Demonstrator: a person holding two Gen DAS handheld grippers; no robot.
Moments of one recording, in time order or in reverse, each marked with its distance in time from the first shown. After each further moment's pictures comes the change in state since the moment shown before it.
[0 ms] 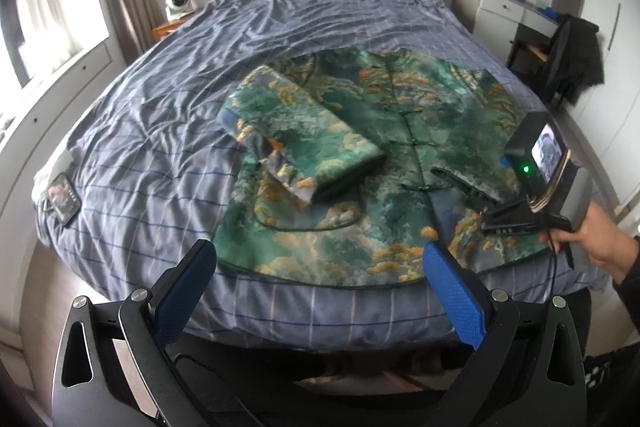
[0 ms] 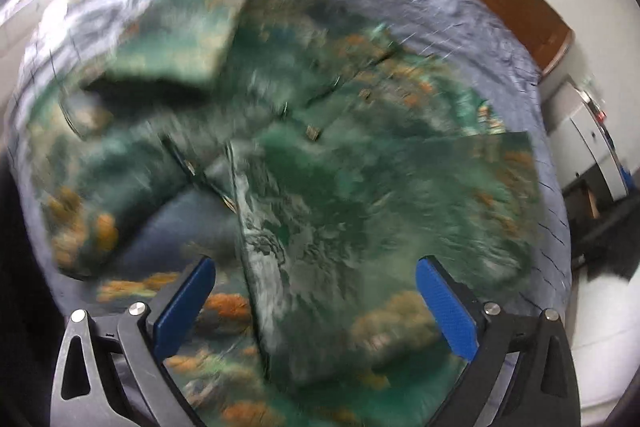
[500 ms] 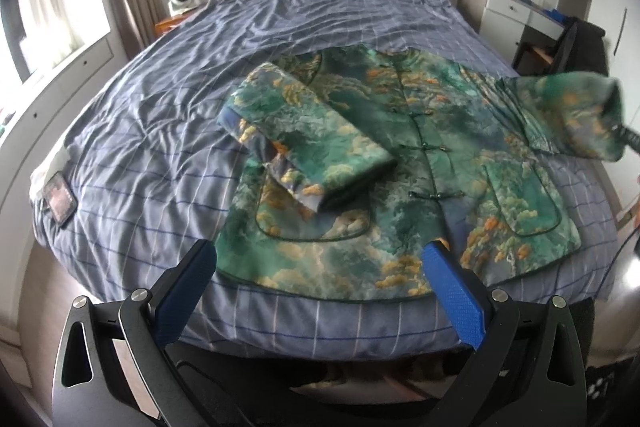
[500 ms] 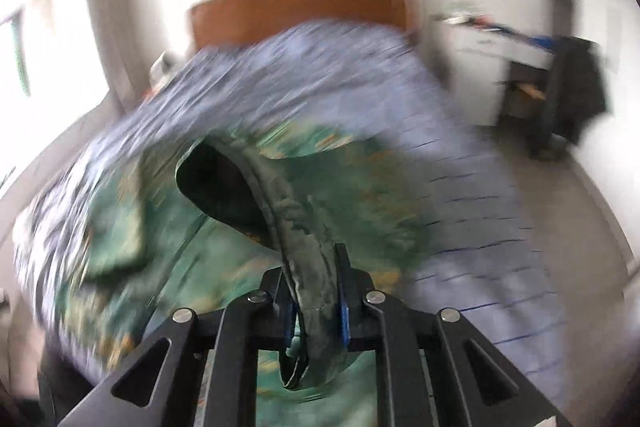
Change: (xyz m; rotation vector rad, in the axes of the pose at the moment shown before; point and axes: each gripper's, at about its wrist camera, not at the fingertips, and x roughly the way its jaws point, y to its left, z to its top) left arm 0.022 0.004 0.011 -0.002 -0.002 0.000; right arm -0.146 -0.172 -0.079 0.690 -0.306 -0.090
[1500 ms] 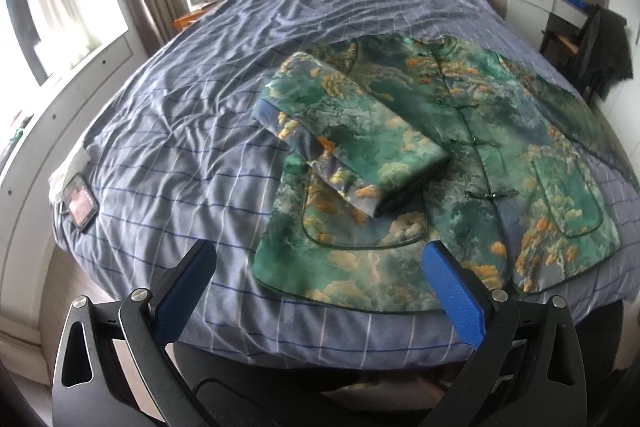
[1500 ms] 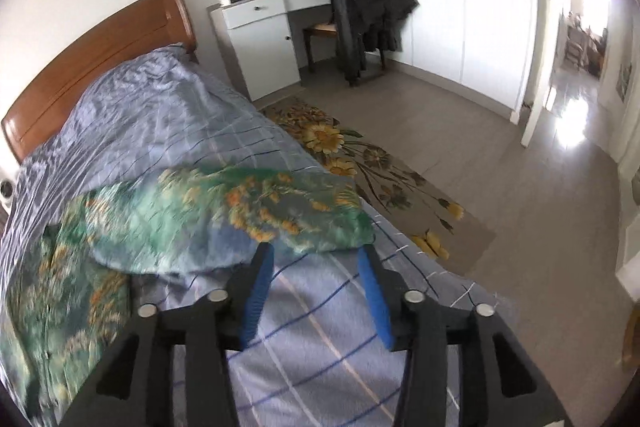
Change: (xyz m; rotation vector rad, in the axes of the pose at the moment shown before) left arm 0.031 0.031 0.007 0.010 0.035 0.097; right arm -0.002 -0.214 -0.061 0.480 0.039 -0.458
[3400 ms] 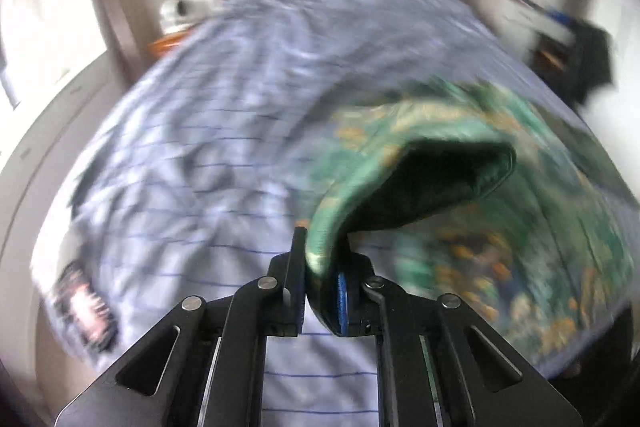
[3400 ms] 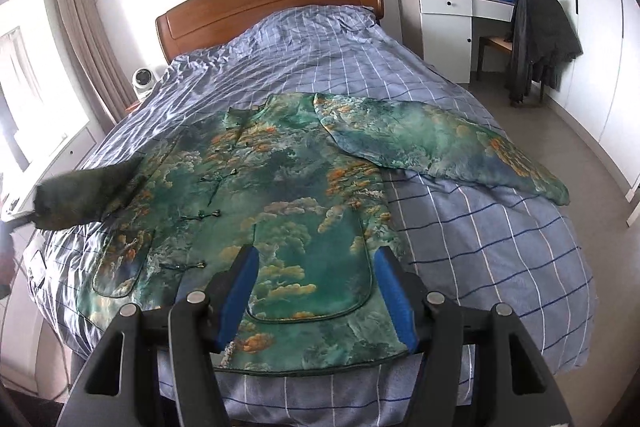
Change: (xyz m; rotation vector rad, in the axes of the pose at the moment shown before) left arm 0.073 0.187 0.114 -0.002 -0.080 -0.081; right arm -0.136 0.175 -0.119 -0.385 0.075 0.447
